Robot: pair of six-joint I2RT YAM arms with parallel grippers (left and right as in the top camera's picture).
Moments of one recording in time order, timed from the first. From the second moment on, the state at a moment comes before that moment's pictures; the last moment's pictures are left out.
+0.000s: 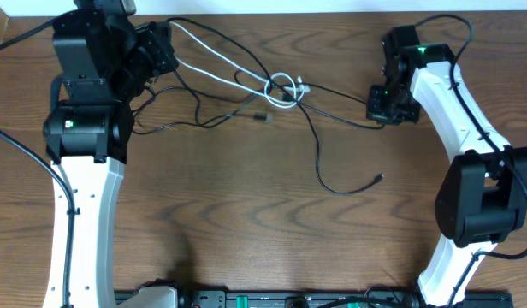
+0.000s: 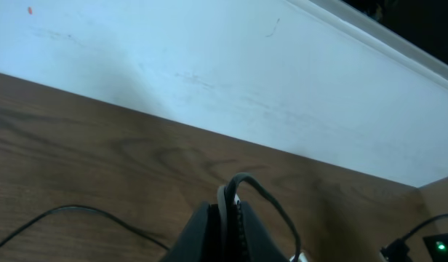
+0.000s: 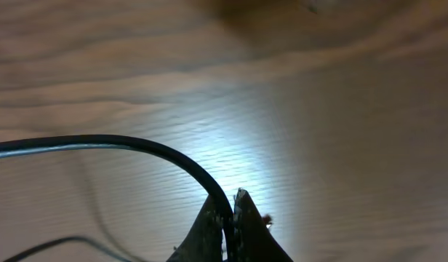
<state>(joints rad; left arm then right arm) 0.01 1.37 1.52 -0.56 0.25 -0.41 0.13 2.00 1.65 -1.15 0.00 0.37</state>
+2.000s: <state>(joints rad) -0.06 1.38 1.52 -0.44 0.55 -0.88 0.45 1.98 1.86 -0.69 -0.67 -0.18</state>
